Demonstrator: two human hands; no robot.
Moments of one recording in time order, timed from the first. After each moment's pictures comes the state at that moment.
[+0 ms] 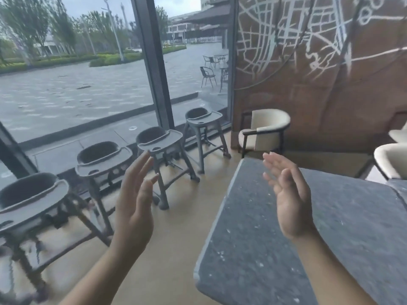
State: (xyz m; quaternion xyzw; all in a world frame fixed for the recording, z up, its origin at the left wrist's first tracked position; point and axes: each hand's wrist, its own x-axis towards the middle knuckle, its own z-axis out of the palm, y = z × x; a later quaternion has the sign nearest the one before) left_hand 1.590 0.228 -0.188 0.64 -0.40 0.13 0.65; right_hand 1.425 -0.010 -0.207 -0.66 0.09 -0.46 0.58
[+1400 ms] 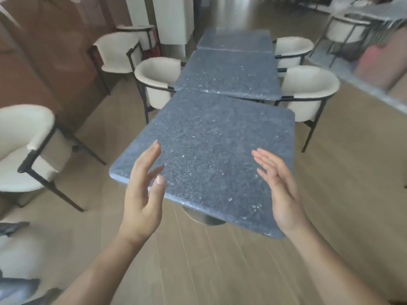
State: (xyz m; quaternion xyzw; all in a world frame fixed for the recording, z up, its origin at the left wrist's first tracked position) left_hand 2.042 -0.120 -0.290 0.19 -0.76 -0.43 0.44; right_hand 1.832 0.059 -0.298 -0.35 0.61 -0.69 0.18
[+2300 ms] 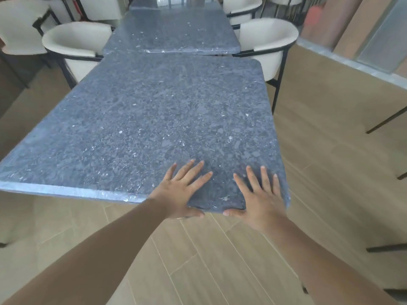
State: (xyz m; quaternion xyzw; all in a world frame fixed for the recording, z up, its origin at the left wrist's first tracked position) left_hand 1.852 -0.158 -0.633 -0.01 -1.00 0.00 -0.06; right_hand 1.737 0.087 -0.649 -0.35 0.93 0.01 0.10
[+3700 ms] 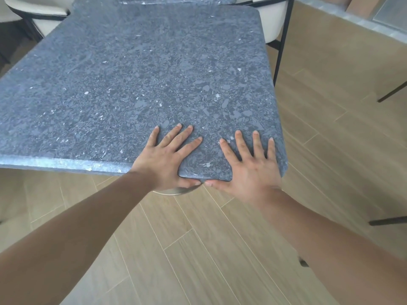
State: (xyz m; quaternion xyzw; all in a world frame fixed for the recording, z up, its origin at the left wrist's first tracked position) left_hand 1.828 -0.131 -0.677 0.02 -1.00 0.07 0.01; right_hand 1.733 0.095 -0.682 -0.39 0.92 0.03 -0.03
